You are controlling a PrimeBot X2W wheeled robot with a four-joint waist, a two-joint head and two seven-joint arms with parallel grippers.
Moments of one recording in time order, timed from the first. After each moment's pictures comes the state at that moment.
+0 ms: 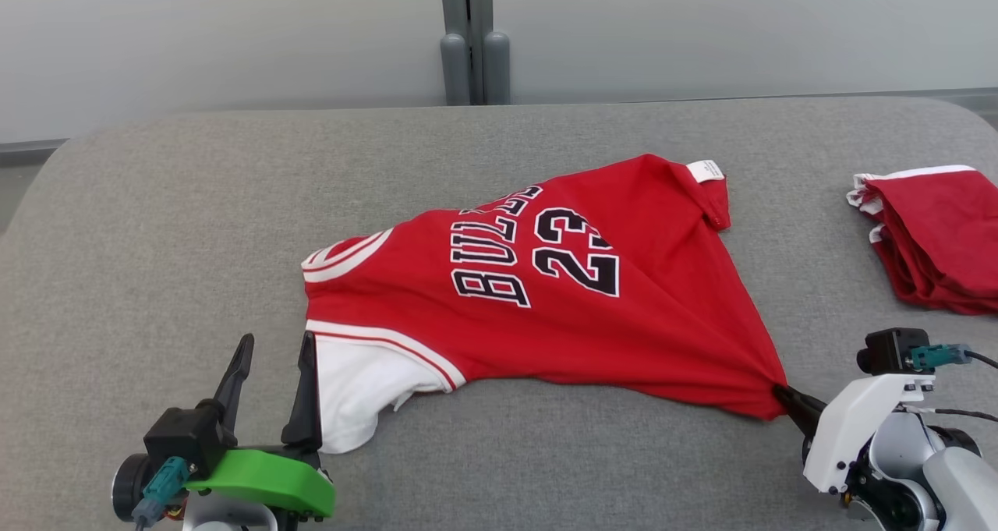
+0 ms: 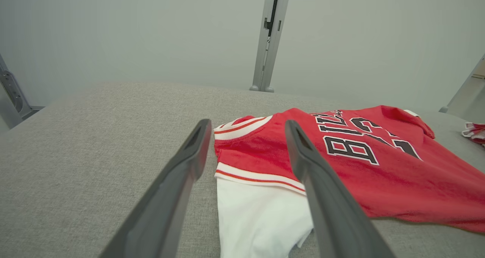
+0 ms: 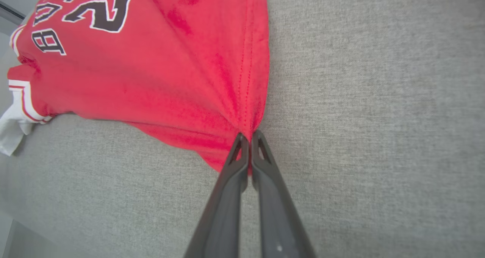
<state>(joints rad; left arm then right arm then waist) -0.07 0.24 -0.30 0.20 -0.48 0.07 -0.26 -0.16 -0.38 0.24 0.37 0.74 0.13 0.33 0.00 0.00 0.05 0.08</state>
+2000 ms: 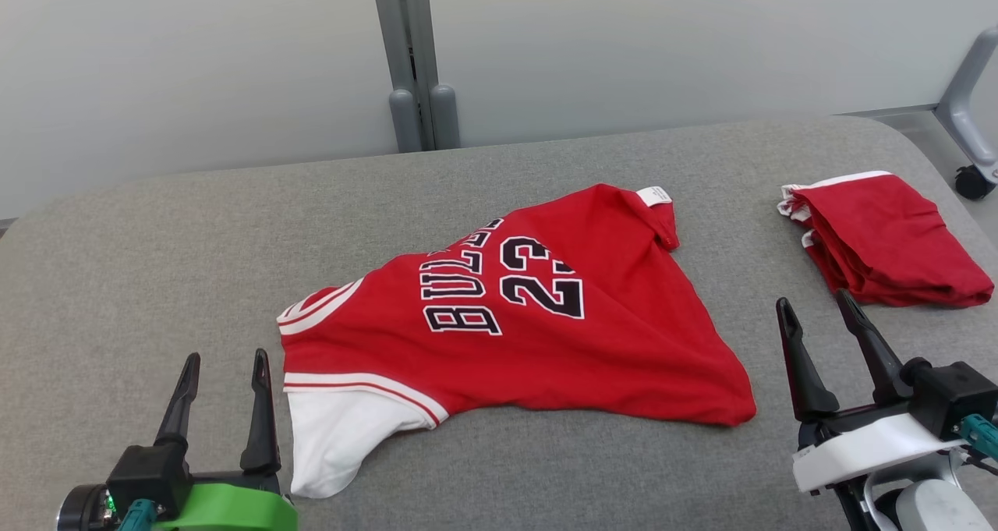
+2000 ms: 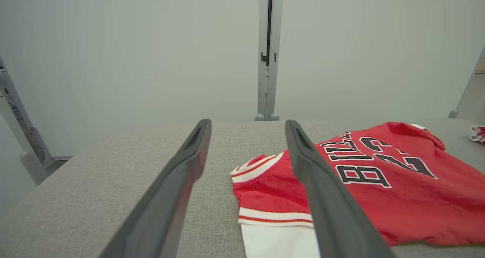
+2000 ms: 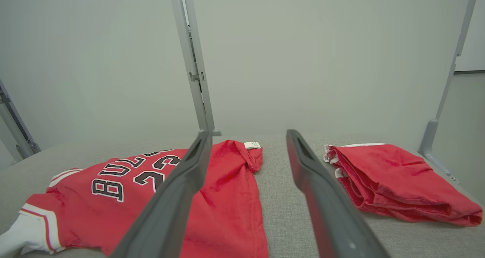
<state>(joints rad) 0.04 0.12 -0.03 0.12 -0.19 -0.04 -0.26 0.00 -0.22 0.08 0.08 0.31 0.13 -0.26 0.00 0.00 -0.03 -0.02</state>
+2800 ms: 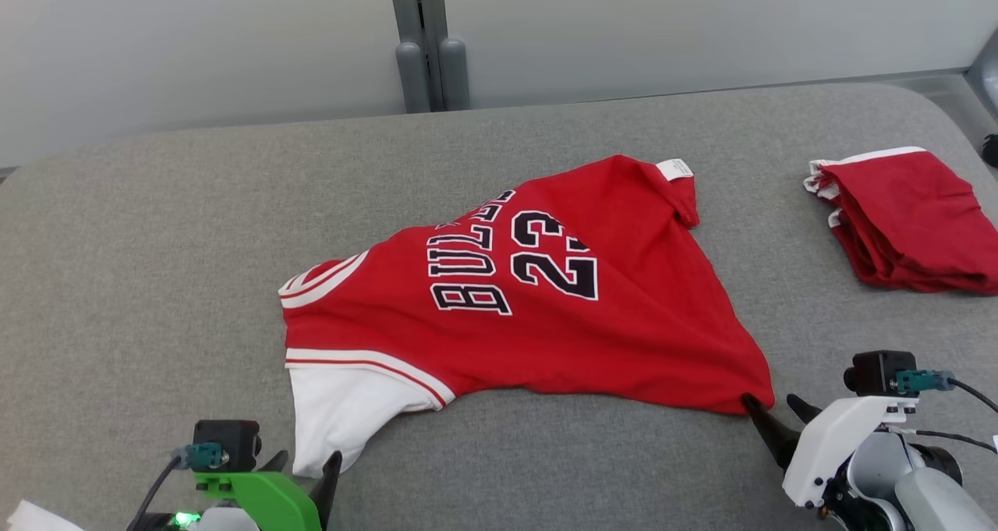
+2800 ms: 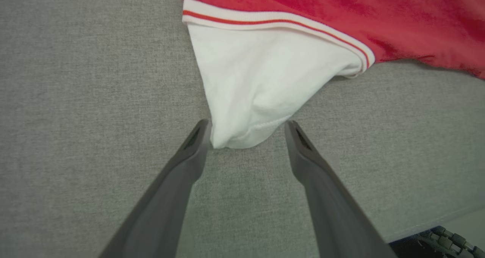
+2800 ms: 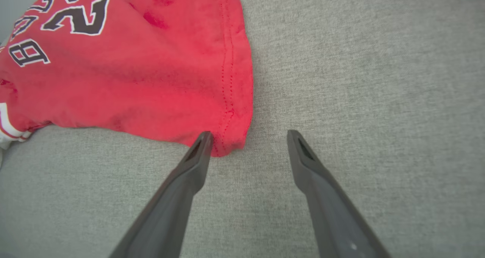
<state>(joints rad) 0.06 0.18 -0.14 0.14 -0.38 -0.11 0.42 -0.12 -0.30 0.19 0.40 0.64 0.13 0.24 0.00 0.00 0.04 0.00</state>
